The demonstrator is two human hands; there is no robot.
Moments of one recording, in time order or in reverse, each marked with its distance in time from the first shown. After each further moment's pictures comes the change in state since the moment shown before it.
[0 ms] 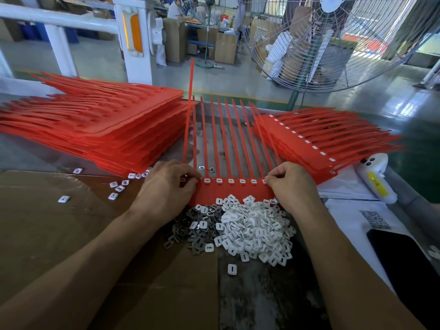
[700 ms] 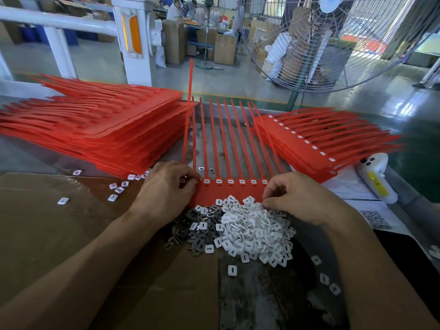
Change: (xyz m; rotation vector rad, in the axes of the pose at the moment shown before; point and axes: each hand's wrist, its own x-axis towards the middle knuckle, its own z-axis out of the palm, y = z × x) left_hand -0.001 -0.003 0.001 0.014 0.005 0.022; right_hand -0.019 -0.004 -0.040 -0.063 -0.460 -0.210
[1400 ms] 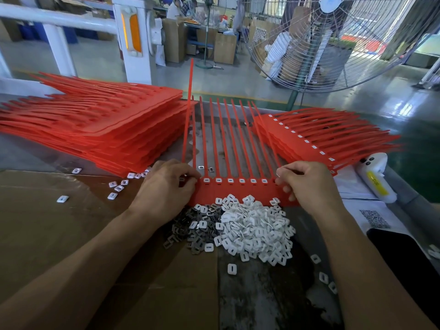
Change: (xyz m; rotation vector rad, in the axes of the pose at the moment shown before) left_hand 0.002 -0.001 0.001 -0.004 0.016 0.010; right_hand 0.016 0.022 0.008 0.371 0.487 0.086
